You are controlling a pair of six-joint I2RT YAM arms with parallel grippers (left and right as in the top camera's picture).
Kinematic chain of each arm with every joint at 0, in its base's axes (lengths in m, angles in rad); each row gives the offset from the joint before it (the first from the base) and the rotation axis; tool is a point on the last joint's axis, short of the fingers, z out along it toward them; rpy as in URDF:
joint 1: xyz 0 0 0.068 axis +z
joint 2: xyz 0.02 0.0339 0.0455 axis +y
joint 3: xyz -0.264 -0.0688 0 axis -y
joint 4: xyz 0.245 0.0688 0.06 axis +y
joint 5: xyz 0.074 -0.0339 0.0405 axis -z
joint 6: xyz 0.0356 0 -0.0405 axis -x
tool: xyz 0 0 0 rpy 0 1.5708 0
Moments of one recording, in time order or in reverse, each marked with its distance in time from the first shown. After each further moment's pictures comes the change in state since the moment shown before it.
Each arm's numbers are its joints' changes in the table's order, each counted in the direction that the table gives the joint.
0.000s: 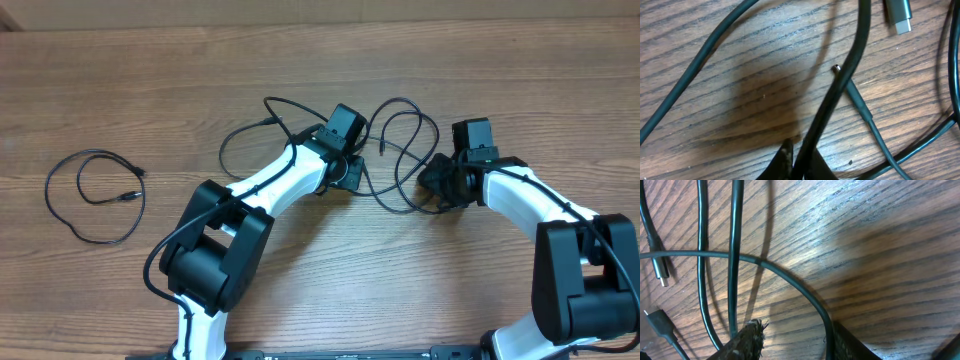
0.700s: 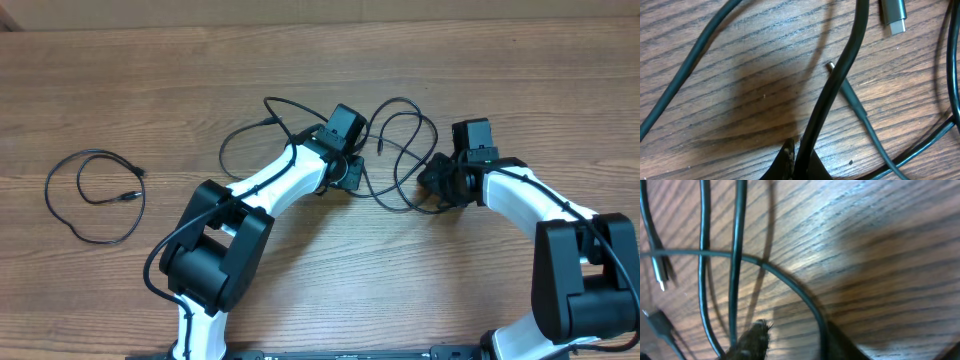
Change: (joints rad) left arm 0.000 0.000 0.000 0.000 0.000 0.000; right arm 0.000 0.002 -0.006 -0.012 -0.007 0.005
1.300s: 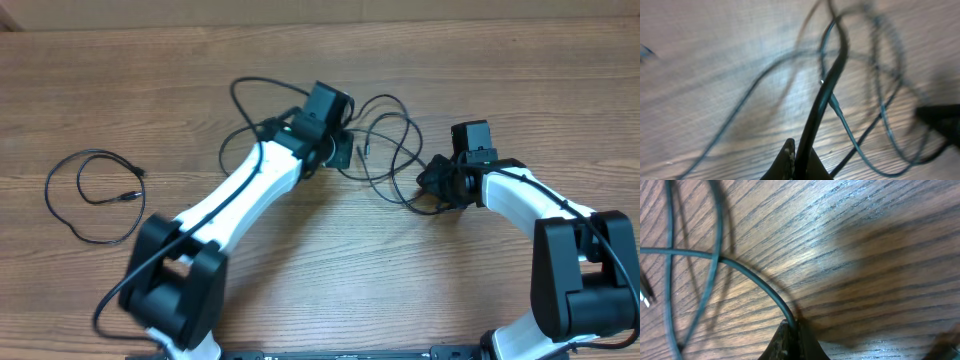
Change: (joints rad) left arm 0.061 -0.232 0.016 0.037 -0.016 0.000; right arm 0.000 0.009 -0.007 -0.007 -0.001 -0.009
